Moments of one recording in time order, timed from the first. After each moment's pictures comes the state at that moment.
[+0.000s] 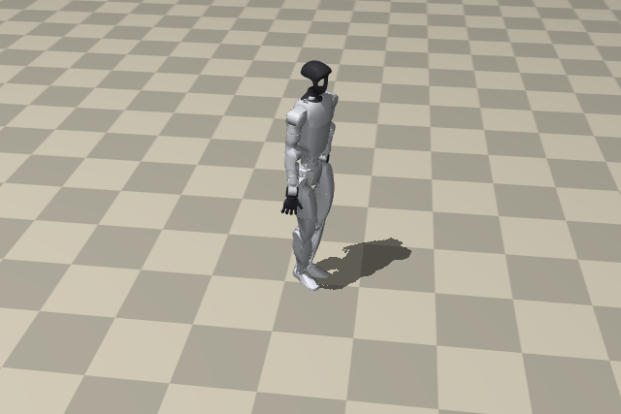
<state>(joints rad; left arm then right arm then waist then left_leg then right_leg) 0.12 0.11 0.47 1.53 0.18 0.09 -0.15 0.03 -0.10 0.06 1.38 -0.63 0.11 0.25 -0.19 -0.07 -0.07 -0.08 -0.12 0.10 0.09 -0.02 0.04 -0.03 0.02 -0.49 0.07 -0.25 0.01</state>
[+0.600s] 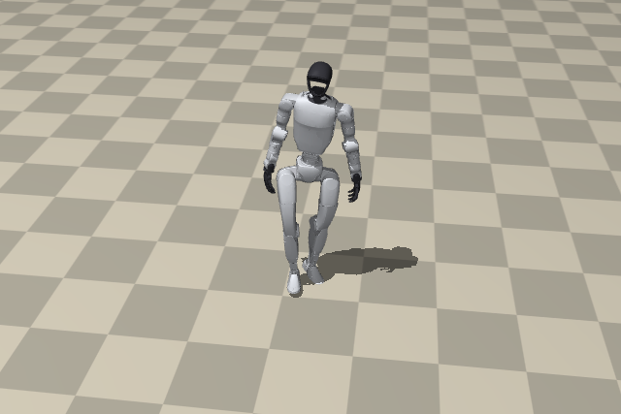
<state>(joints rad) 0.09 0.23 0.45 1.52 0.18 0.08 -0.10 0.00 -0.14 0.04 1.38 -0.51 0.09 0.15 -0.32 0.03 0.01 -0.01 0.03 0.33 0.02 -0.08 0.05 -0.29 0.13 -0.16 0.27 -0.21 -0.11</state>
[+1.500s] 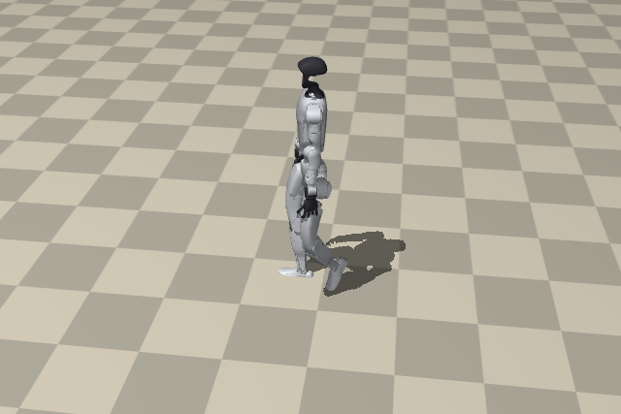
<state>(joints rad) 0.03 0.13 0.40 1.46 0.17 0.07 -0.06 -0.08 -0.14 0.02 1.48 -0.54 0.17 0.07 -0.29 -0.07 -0.12 -0.23 0.16 0.53 0.89 0.03 0.23 -0.19 -0.14 -0.52 0.17 -0.22 -0.12</state>
